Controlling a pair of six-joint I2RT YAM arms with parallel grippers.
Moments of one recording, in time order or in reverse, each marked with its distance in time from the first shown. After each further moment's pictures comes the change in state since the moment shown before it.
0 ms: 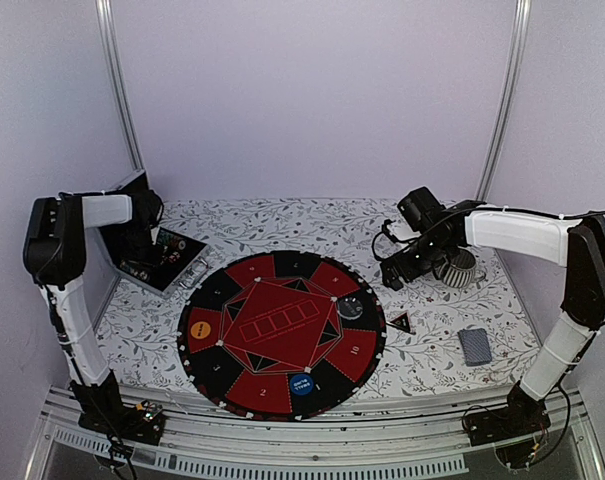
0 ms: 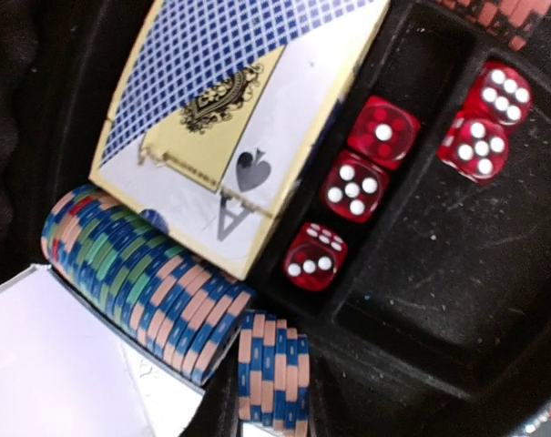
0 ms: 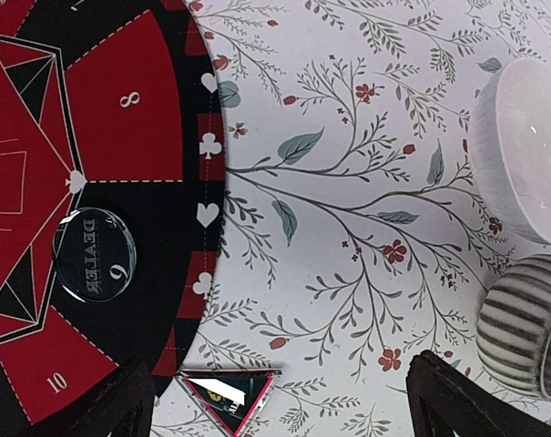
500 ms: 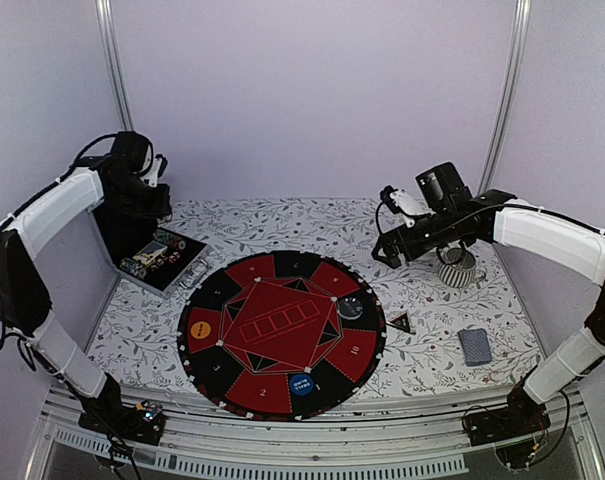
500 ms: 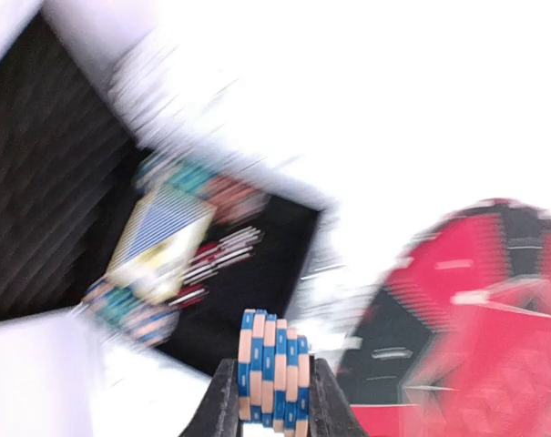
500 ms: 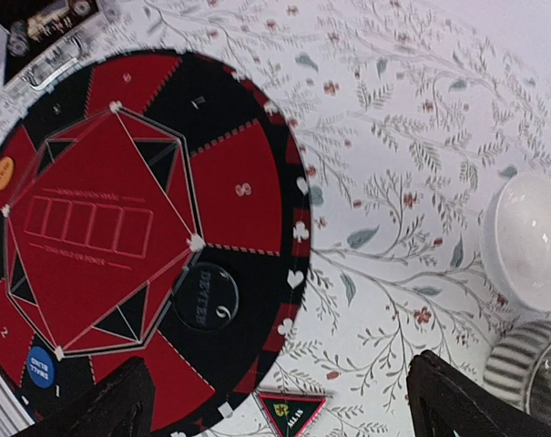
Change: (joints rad) left arm -0.098 -0.366 0.058 0.008 0.220 -0.055; right arm 0.009 -0.142 0.000 0.076 -0.181 -0.016
